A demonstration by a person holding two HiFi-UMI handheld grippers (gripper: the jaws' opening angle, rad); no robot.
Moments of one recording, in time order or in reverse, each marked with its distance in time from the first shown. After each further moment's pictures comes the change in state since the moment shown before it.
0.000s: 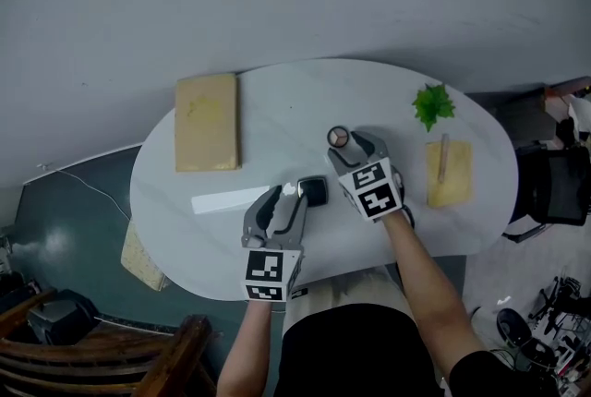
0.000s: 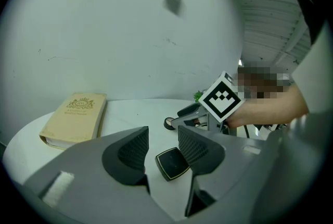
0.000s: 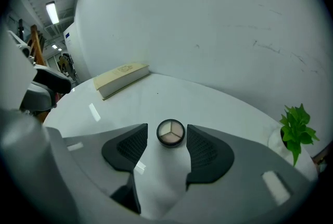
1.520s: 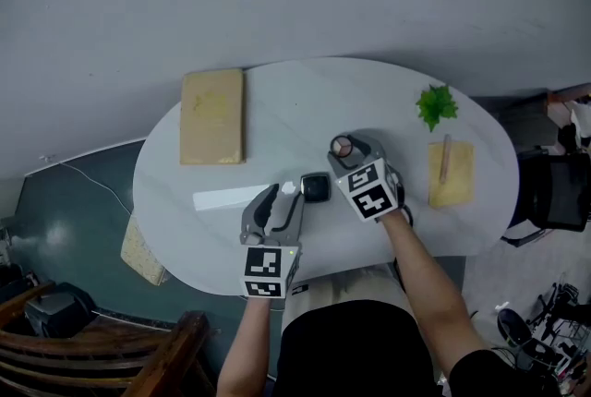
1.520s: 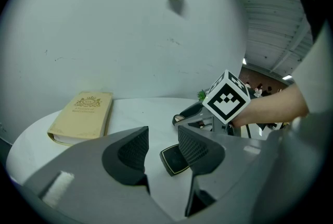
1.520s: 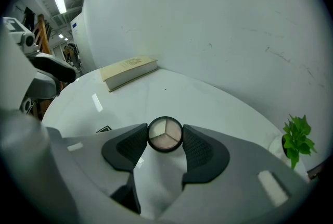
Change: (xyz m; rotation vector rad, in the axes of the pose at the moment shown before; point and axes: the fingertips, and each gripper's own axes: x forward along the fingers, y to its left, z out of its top) left arm -0.010 0.010 -0.007 -0.010 0.009 0.044; right arm 0.004 0.016 -0.008 -0.089 0.045 0.014
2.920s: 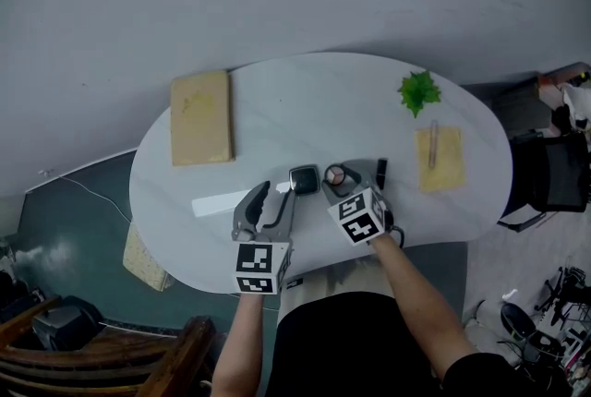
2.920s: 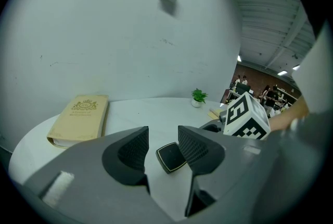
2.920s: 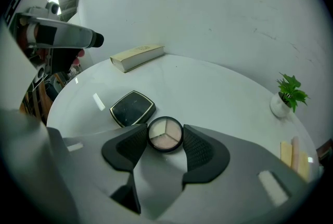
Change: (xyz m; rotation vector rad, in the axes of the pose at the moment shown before) left arm -0.007 -0.014 0.002 0.048 0.005 -0.030; right arm -0.023 0.045 -0.078 0.063 0.065 0.000
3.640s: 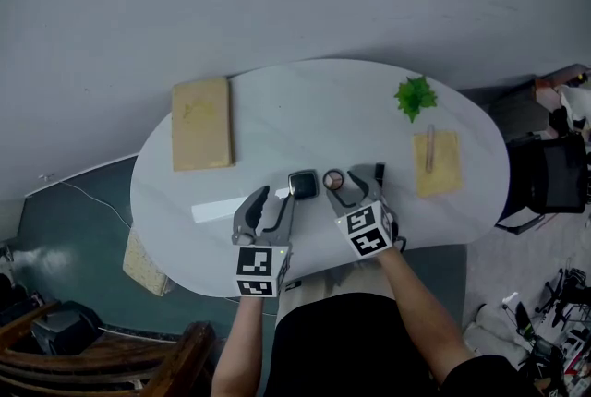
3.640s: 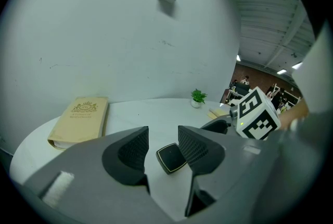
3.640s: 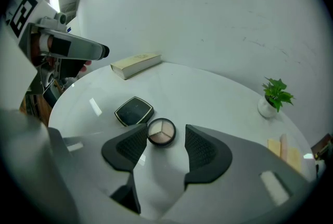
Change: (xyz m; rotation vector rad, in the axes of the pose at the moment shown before) left arm -0.002 0.000 0.001 0.013 -0.007 0.000; right arm -0.028 -0.006 0.004 0.016 -0.073 -0.040
